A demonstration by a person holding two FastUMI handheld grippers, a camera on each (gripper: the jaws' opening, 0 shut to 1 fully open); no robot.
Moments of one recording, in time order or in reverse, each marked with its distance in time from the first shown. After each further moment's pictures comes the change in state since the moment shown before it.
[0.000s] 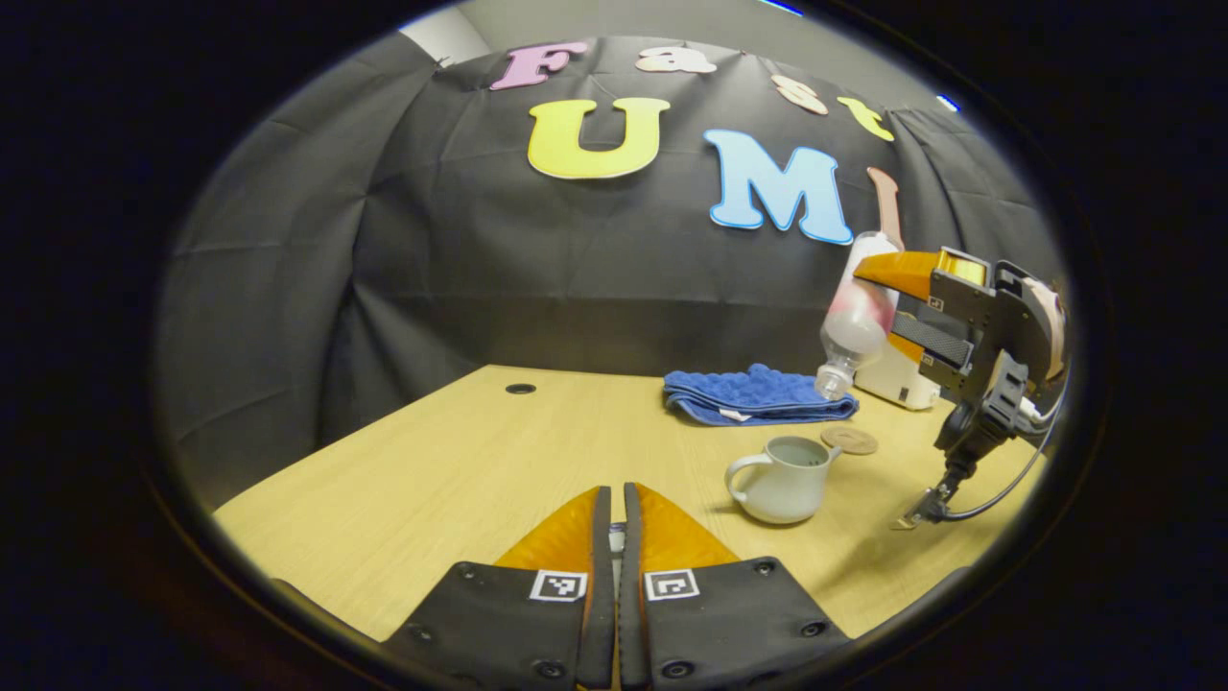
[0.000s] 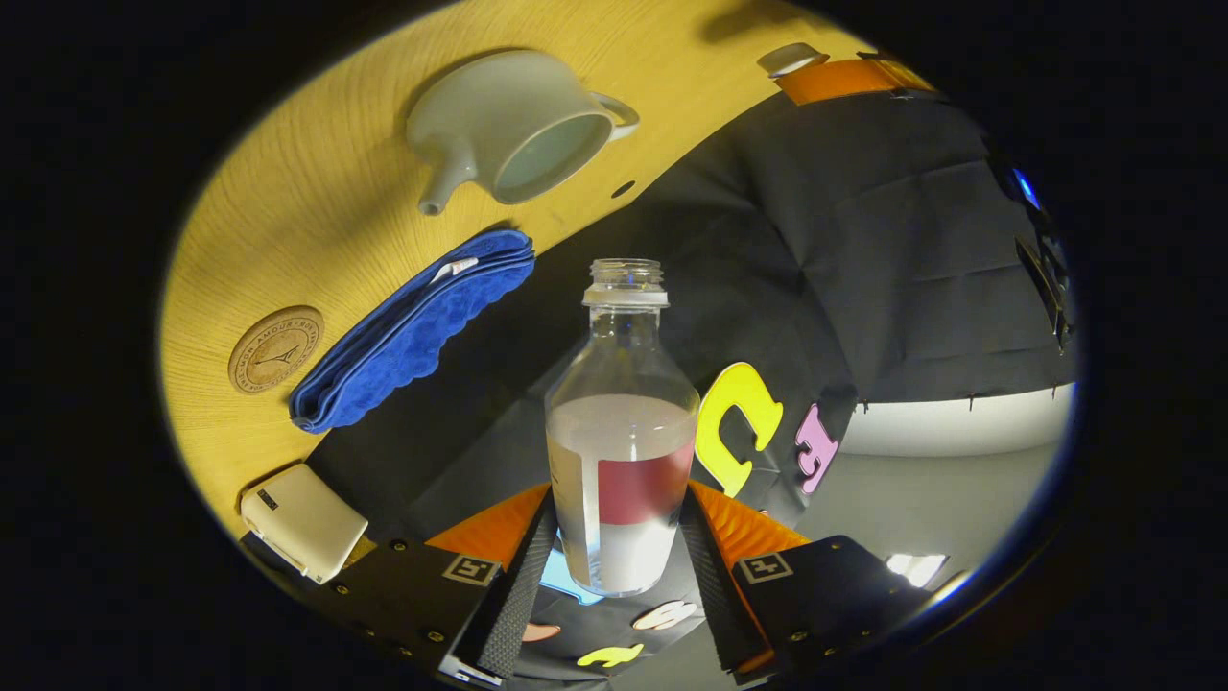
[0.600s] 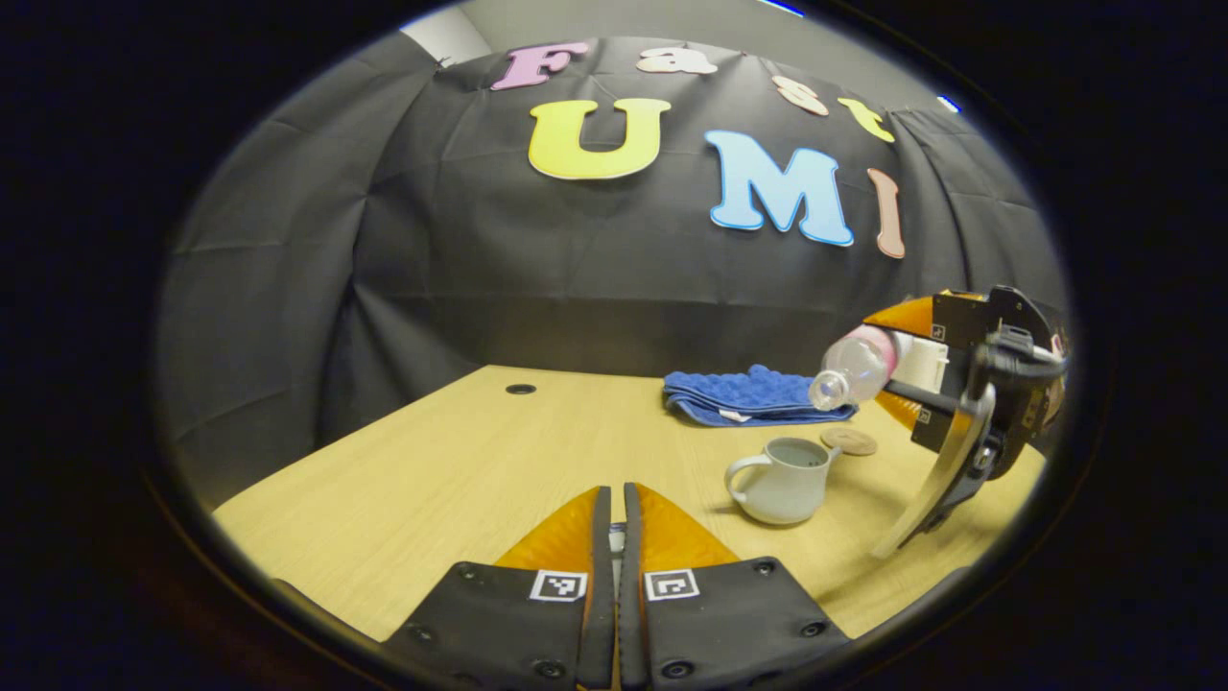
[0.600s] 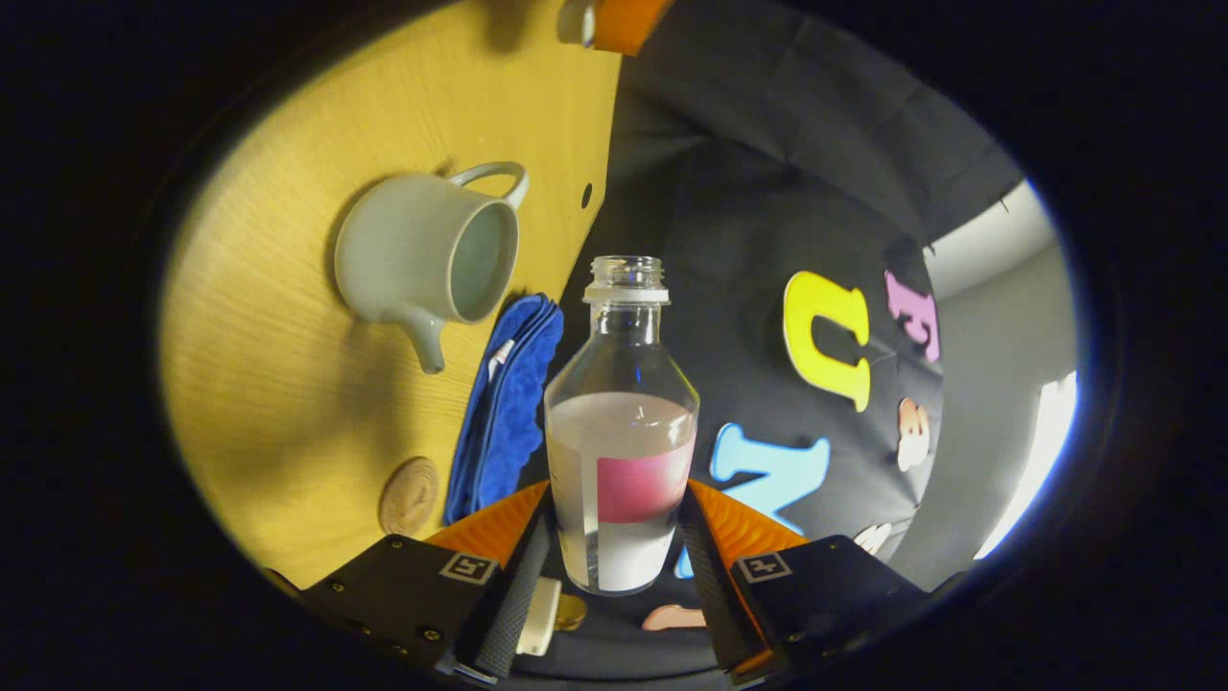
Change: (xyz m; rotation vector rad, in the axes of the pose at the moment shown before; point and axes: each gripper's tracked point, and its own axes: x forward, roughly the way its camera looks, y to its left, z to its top) left arm 0.000 0.000 0.000 -0.003 -0.003 0.000; right arm -0.021 0.063 0.030 0.678 0.059 0.344
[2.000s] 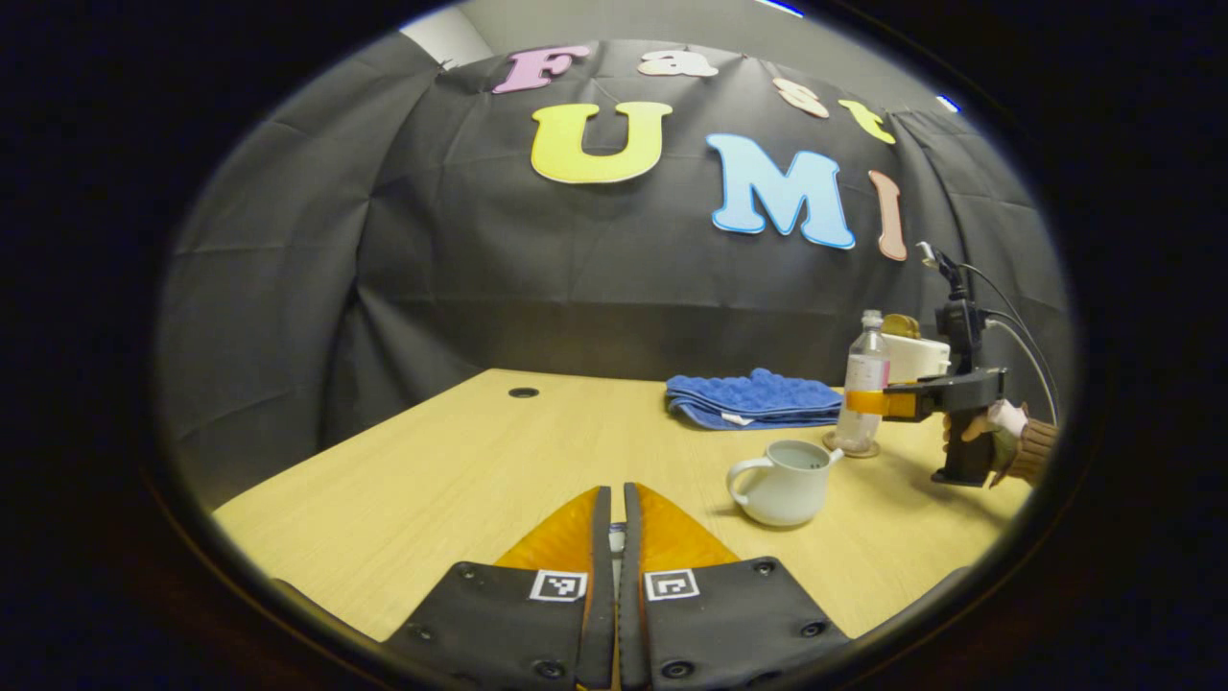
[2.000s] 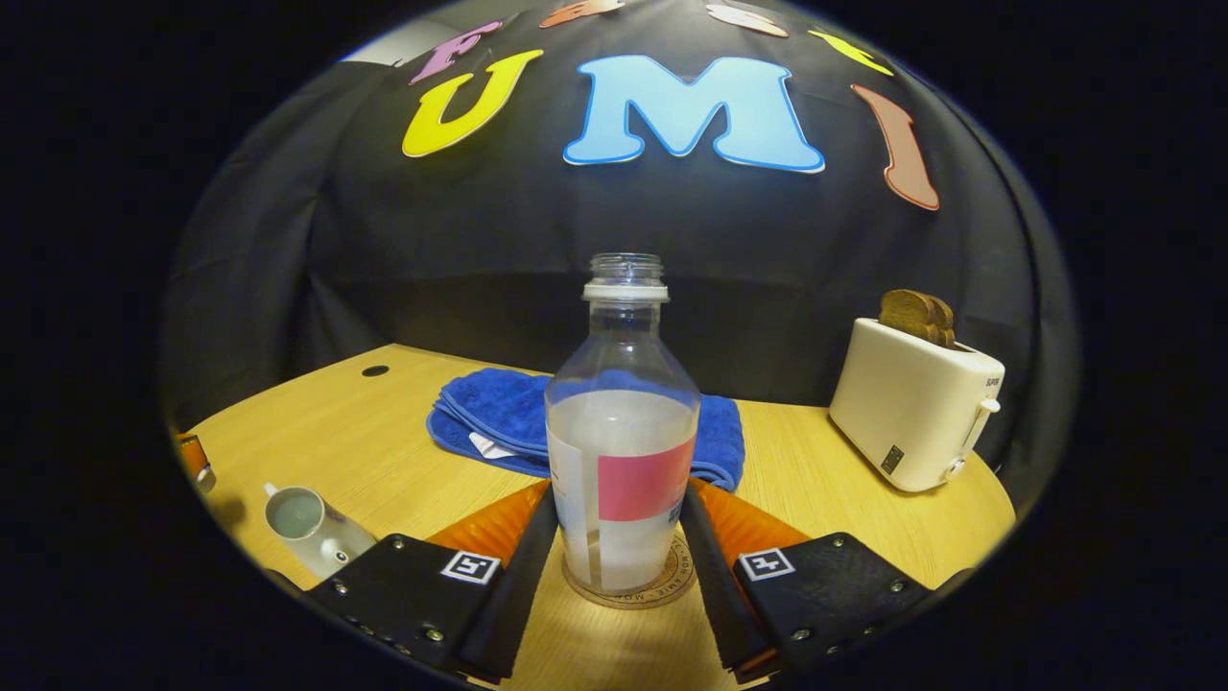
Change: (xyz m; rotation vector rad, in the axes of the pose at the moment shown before) left arm -0.002 0.001 0.001 0.003 -0.011 0.010; right arm 0.056 0.038 -0.065 1.662 0.204 0.253
